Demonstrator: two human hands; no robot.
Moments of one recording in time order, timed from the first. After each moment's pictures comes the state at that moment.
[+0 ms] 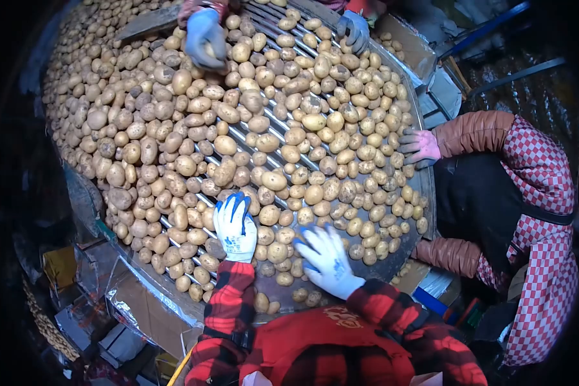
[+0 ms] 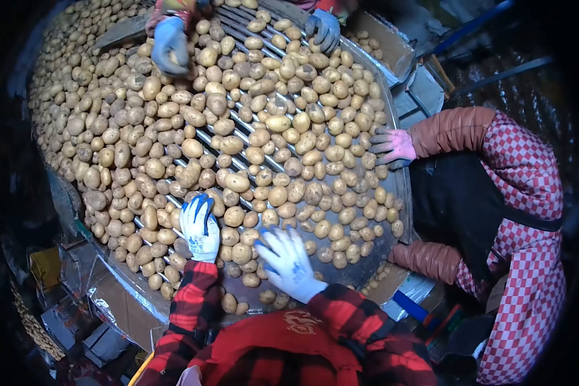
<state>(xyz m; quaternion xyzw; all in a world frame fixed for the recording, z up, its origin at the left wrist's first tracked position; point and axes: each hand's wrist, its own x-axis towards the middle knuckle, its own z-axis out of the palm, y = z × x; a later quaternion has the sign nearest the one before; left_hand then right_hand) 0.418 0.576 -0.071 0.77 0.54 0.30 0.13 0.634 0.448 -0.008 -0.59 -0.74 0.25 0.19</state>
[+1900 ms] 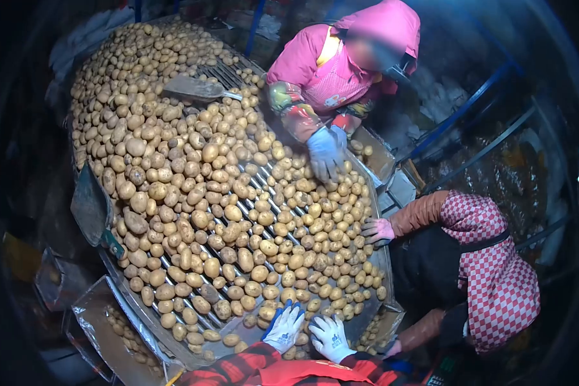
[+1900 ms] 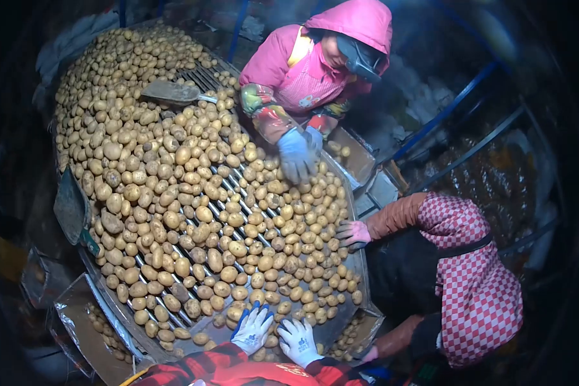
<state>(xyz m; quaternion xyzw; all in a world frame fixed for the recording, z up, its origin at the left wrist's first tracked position) 0.478 0.408 -0.091 0.89 0.33 0.11 0.30 0.661 0.326 -0.020 -0.65 -0.75 0.13 0.02</state>
